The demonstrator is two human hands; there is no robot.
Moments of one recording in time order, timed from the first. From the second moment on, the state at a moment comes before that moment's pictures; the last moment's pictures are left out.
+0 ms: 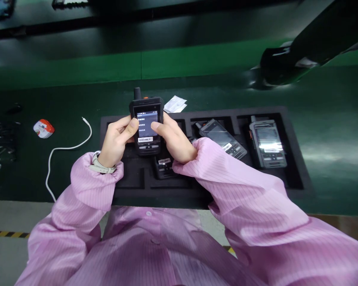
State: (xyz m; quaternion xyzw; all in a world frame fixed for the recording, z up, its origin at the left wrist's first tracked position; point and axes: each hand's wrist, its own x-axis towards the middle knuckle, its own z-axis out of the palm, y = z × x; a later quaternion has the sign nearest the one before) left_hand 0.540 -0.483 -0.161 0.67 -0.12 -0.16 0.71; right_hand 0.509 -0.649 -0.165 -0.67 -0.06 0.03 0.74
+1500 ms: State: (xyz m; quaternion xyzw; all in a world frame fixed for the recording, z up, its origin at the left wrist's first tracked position) left_hand 0.541 -0.482 -0.165 0.67 -0.16 -0.13 0.71; right_hand 0.510 -0.647 -0.160 -0.62 -0.04 0.07 0.78
